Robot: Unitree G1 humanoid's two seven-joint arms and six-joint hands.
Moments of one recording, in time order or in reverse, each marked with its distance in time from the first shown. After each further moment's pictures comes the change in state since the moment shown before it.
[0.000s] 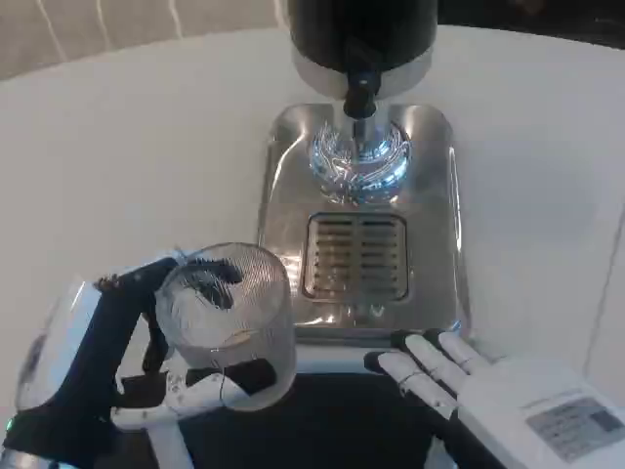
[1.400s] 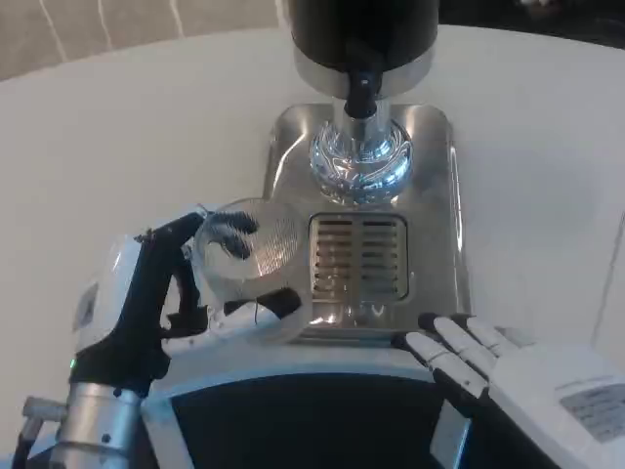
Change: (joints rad) left arm -0.310 -0.089 -0.061 0.362 0.126 0.013 0.167; right arm -0.042 -0.004 -0.080 0.000 0.067 0.057 0.025
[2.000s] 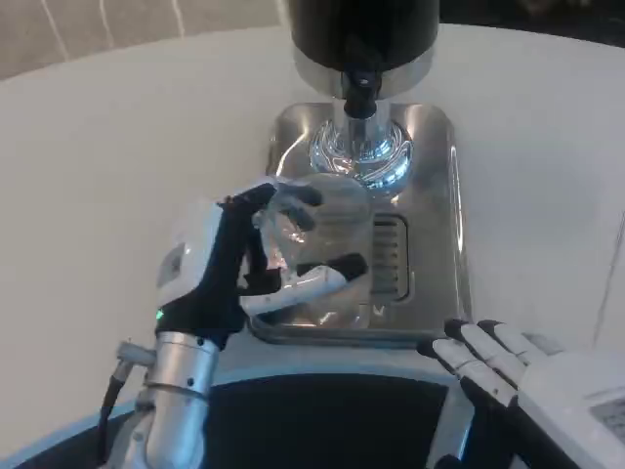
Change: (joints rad) left arm -0.292 -0.065 -0.145 0.371 0.071 -0.027 0.149; right arm 0.012 0.000 -0.127 0.000 0.085 -0.062 0.028
